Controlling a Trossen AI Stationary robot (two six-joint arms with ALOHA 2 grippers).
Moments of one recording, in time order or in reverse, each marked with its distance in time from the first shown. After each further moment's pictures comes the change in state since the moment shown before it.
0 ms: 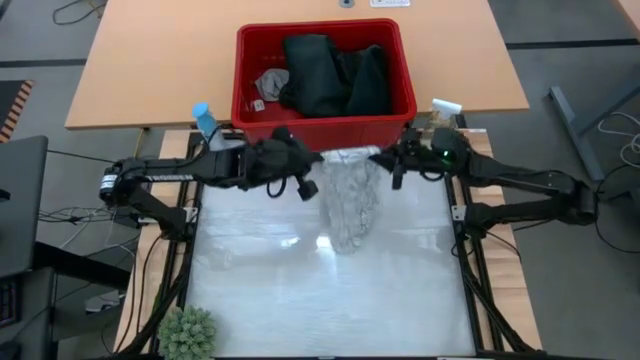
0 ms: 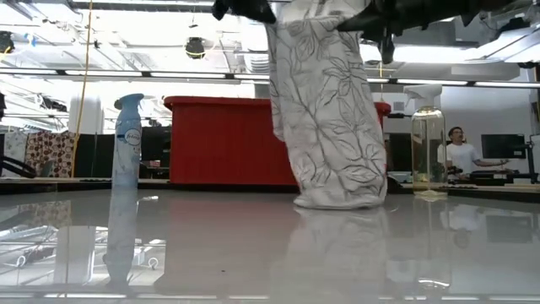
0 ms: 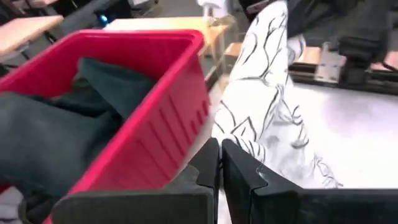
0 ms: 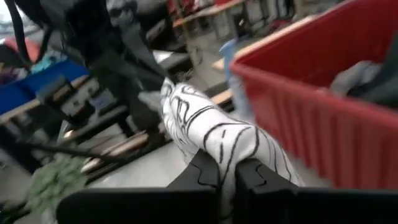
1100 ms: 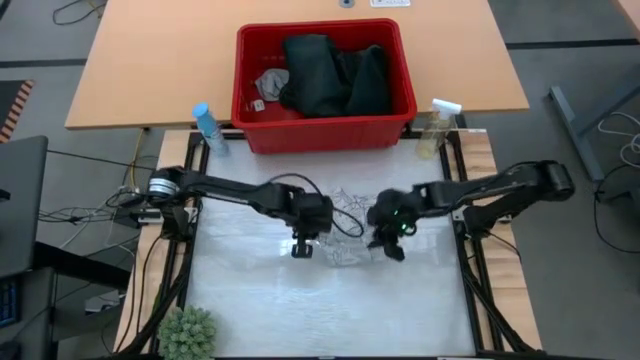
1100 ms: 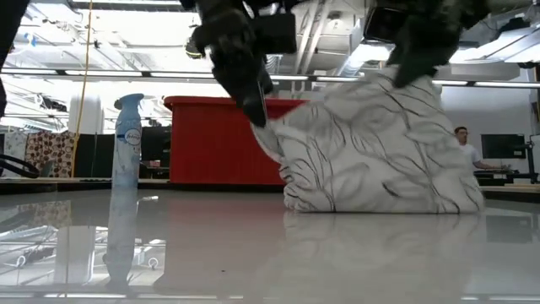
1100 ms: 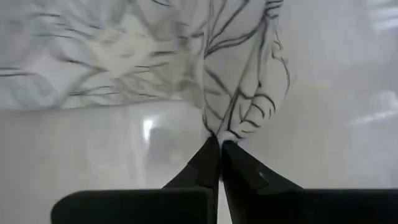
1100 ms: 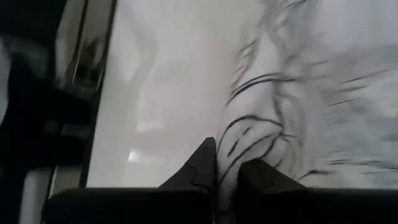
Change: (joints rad) left arm -0.144 0.395 0.023 -0.412 0.535 0.054; right arm 0.489 0.351 0.056 -0.485 -0.237 -0.049
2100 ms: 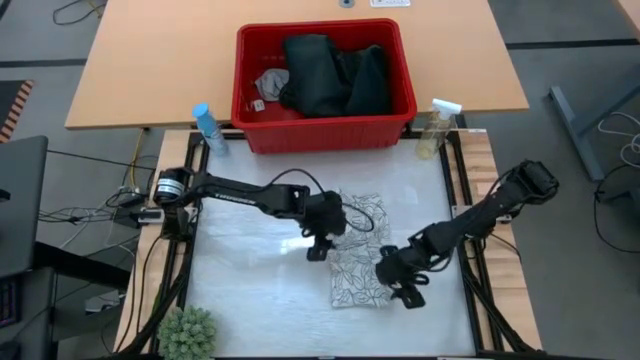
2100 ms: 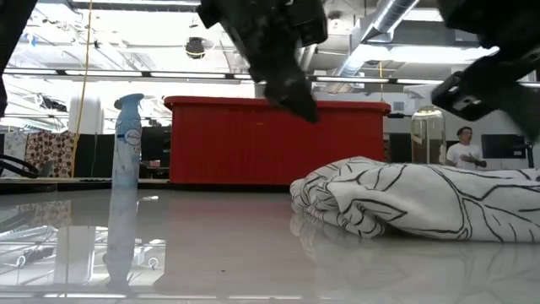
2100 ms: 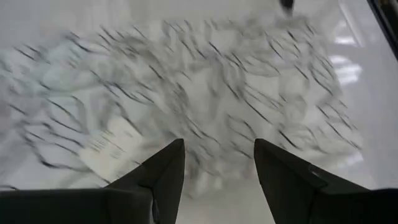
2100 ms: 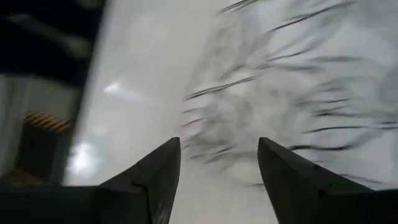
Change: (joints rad) left arm 0.034 0.033 -0.008 0.376 0.138 -0.017; right arm 0.389 0.147 0.000 -0.012 0.216 0.073
